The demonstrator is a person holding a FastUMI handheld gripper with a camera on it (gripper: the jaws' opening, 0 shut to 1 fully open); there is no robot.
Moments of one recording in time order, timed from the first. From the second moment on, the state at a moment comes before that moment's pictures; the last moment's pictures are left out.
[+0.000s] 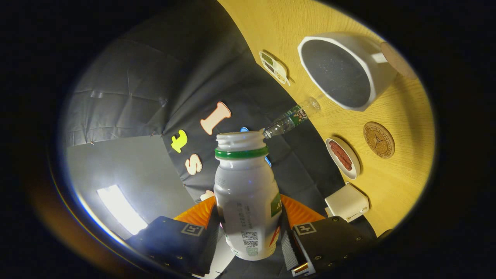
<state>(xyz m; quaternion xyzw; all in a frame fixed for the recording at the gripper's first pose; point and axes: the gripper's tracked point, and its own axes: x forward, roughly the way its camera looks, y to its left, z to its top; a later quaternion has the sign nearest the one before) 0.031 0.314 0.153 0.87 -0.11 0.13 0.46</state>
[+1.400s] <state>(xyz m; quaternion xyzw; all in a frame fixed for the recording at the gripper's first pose) 0.033 0.311 0.146 0.88 -0.11 0.12 0.45</state>
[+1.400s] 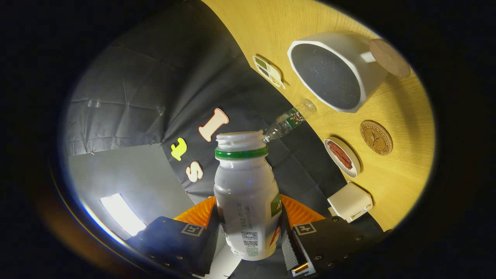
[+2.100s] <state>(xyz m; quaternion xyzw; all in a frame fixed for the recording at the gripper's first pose) 0.048 0.346 0.090 0.53 -0.03 0.03 0.85</state>
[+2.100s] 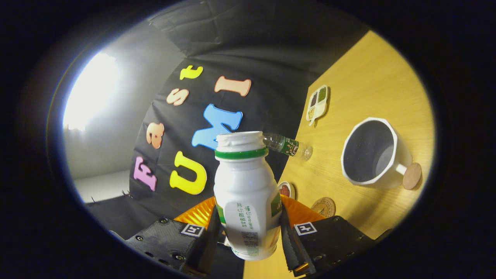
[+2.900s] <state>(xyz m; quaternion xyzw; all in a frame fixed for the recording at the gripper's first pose) 0.081 0.374 0.088 0.04 -0.01 -0.04 1.00</state>
